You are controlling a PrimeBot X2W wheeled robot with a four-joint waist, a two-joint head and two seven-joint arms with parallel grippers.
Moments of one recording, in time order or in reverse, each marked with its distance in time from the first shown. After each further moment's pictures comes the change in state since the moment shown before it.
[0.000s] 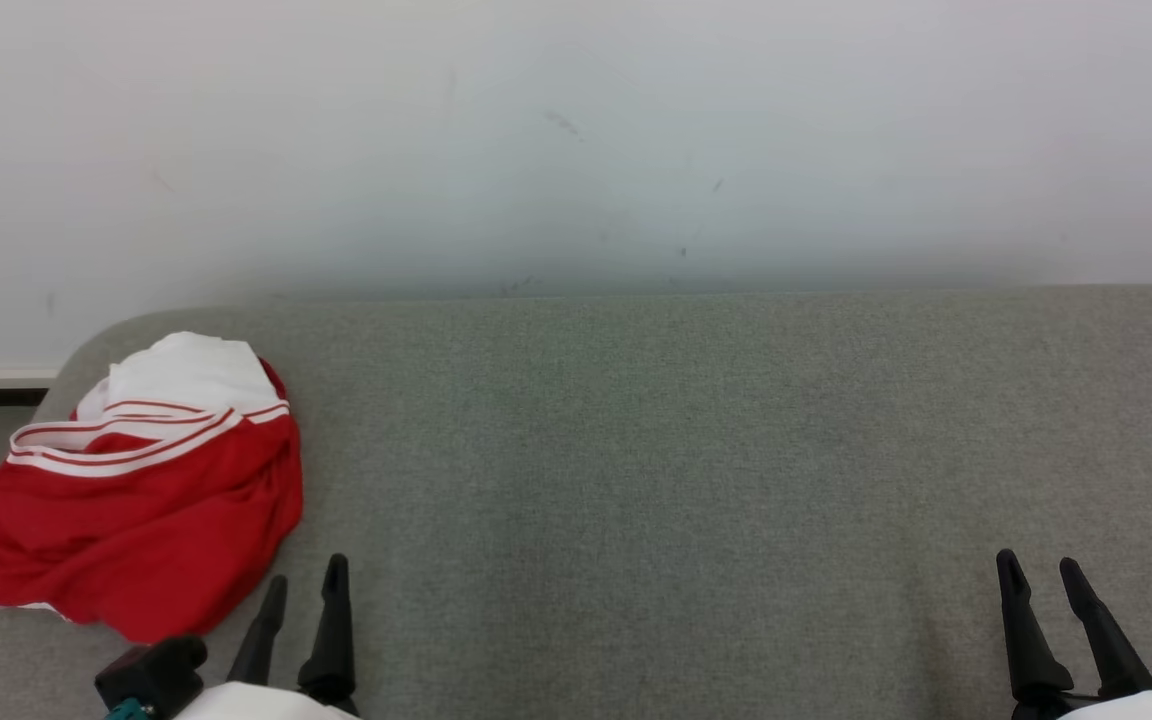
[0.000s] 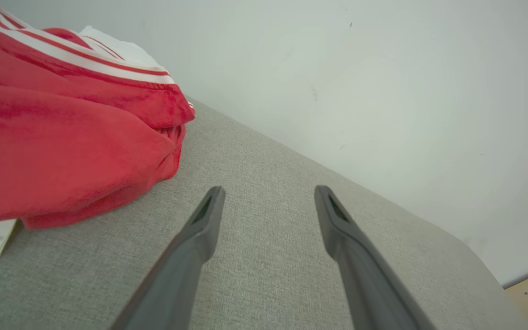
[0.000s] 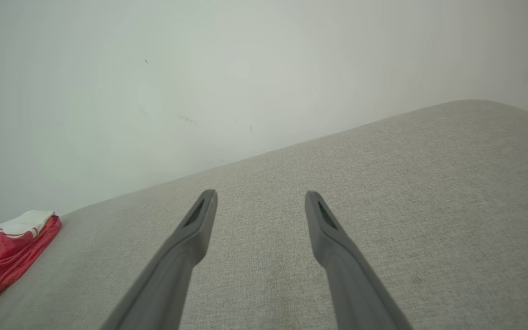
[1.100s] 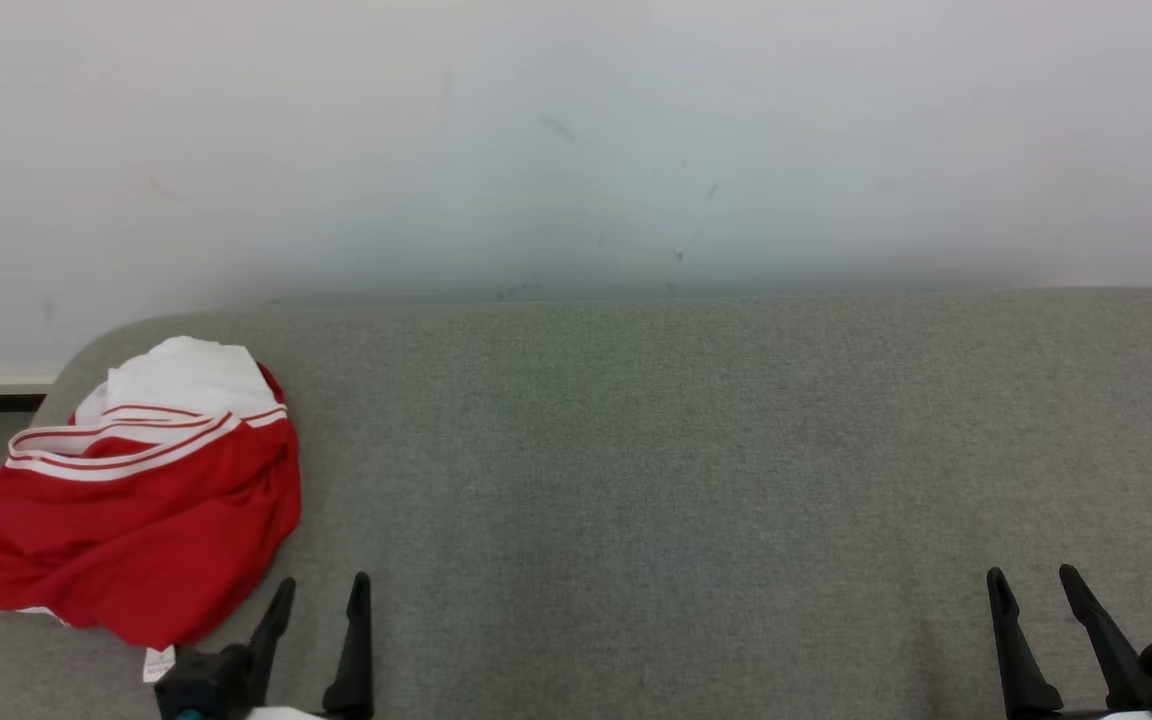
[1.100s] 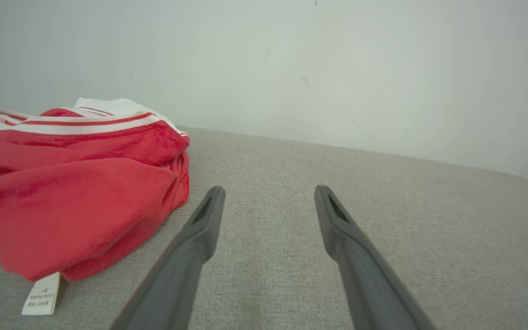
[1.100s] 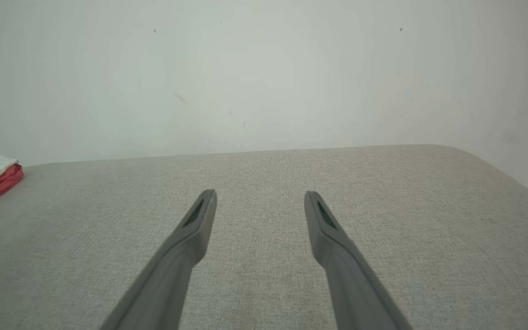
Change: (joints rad) left arm 0.019 0.013 -0.030 0.007 0.337 0.014 -0.075; right arm 0.000 -0.001 -0.009 0.051 -0.264 0.000 -0.075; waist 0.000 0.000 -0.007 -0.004
